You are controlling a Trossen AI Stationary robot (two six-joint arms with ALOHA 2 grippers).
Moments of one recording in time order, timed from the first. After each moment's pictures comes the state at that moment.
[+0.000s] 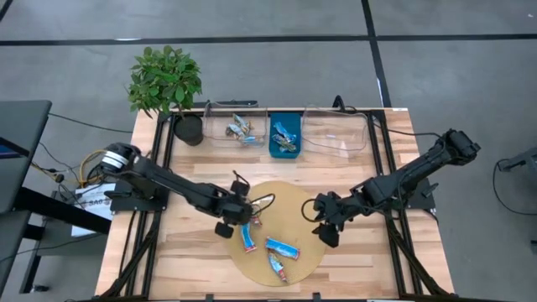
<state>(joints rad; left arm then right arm) -0.31 1.68 1.04 -0.58 -0.23 0.13 0.46 1.33 0.84 -0.42 0.04 0.81</state>
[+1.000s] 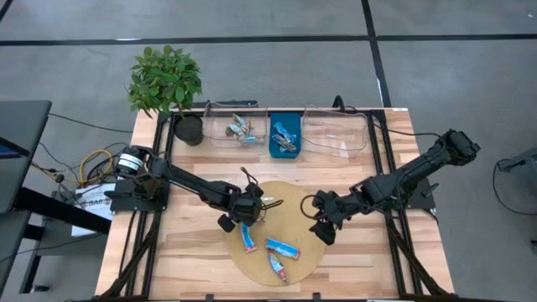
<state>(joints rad) -0.23 1.81 1.06 -0.48 -0.14 0.57 0.44 1.33 0.85 -0.41 0.05 0.89</state>
